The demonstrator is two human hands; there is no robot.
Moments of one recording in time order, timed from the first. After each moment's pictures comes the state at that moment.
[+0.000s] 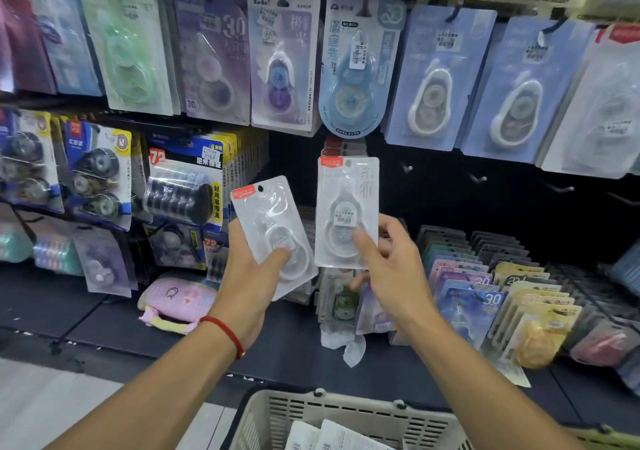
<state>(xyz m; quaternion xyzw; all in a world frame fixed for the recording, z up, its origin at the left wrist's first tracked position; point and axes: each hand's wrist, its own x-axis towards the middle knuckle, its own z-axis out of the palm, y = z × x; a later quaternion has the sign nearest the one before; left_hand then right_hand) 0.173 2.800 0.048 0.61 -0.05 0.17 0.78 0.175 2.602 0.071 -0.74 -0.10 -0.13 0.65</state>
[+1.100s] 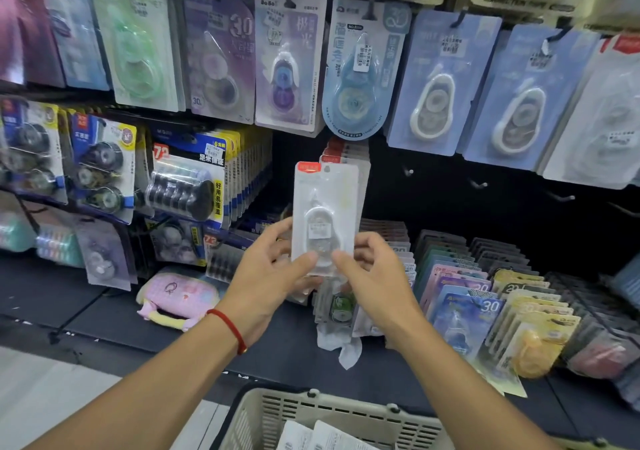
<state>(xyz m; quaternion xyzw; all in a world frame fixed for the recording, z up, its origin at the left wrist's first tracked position) 0.163 2.787 0.056 0.62 -0.07 0.05 0.78 0.174 2.610 0.062 -0.78 -0.08 -0.09 0.61</state>
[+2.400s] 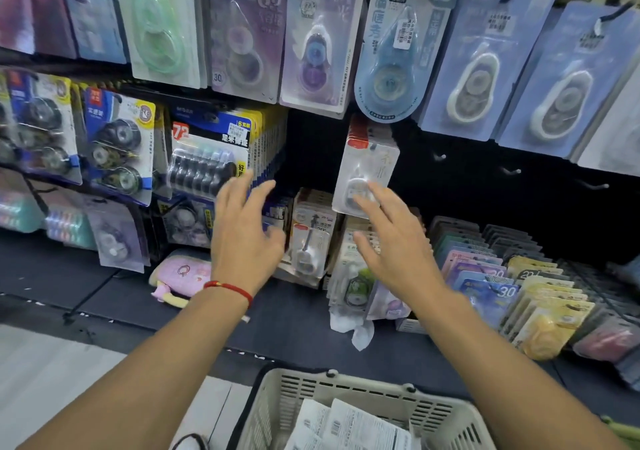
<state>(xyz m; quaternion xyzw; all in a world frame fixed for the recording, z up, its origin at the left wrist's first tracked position) 0.185 2.850 0.059 0.88 -0.01 0.32 0.35 0.213 2.609 0.057 -0.91 -0.23 -0.31 0.13</state>
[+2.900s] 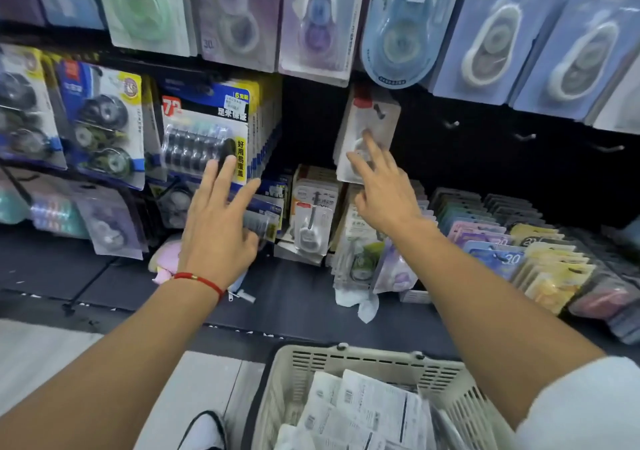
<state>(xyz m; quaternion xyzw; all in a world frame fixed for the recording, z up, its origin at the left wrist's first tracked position) 0.192 2.905 0.027 0.94 -0.08 0.27 0.18 0.282 2.634 0.062 -0.97 -0.14 -0.22 0.00</state>
